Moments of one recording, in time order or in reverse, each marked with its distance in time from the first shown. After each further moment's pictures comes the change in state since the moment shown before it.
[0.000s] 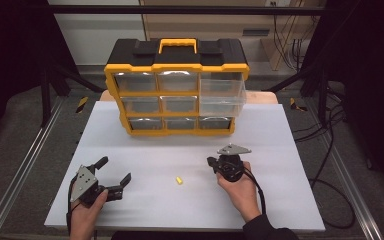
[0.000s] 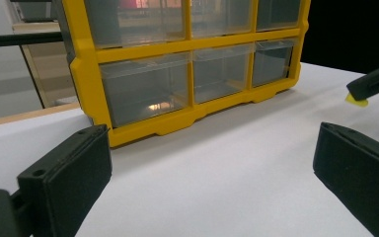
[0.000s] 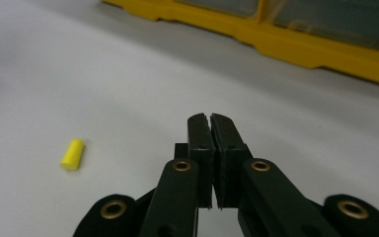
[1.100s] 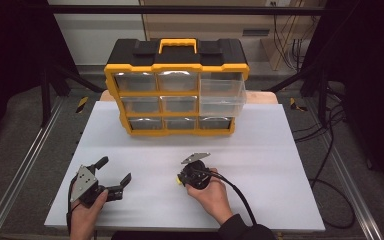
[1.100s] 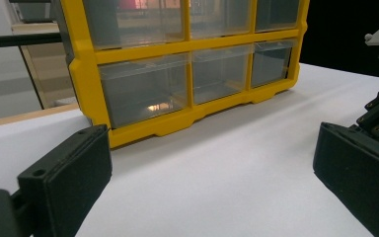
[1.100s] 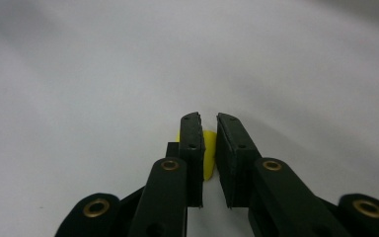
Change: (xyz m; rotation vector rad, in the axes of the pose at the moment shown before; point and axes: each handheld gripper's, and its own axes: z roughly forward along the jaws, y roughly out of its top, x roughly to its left) left arm 0.000 0.000 0.000 -0.002 -0.003 0.002; right arm 0.075 0.001 0.058 0.220 0.130 -0.078
